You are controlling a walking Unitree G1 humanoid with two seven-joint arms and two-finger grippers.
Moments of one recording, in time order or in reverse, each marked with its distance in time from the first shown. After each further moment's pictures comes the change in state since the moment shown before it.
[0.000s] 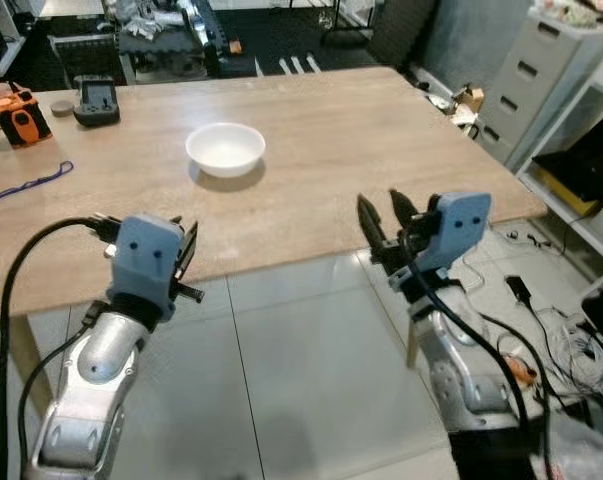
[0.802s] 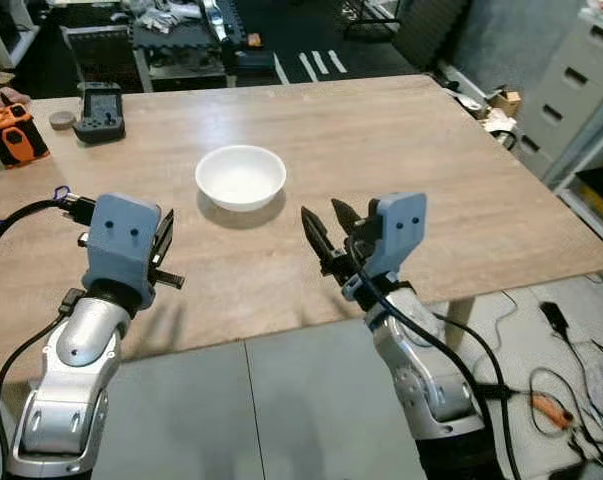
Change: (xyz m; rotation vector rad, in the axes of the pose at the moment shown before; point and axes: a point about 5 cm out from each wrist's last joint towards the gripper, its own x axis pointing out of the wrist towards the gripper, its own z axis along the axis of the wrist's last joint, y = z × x) left arm 0.003 0.009 0.003 -0.027 0.043 0.049; right arm 0.002 0.018 -0.009 0.004 0.084 0.044
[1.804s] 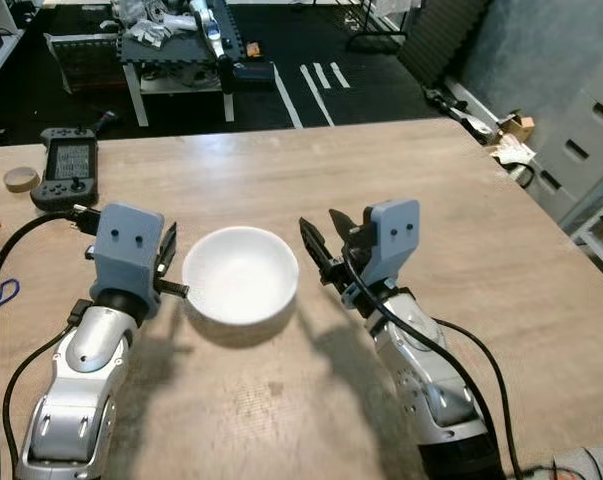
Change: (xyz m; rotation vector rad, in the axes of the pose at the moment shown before) left arm -0.009 -0.011 -0.014 -0.029 0.081 -0.049; right arm -0.003 0.001 -0.006 -0.015 0.064 0.030
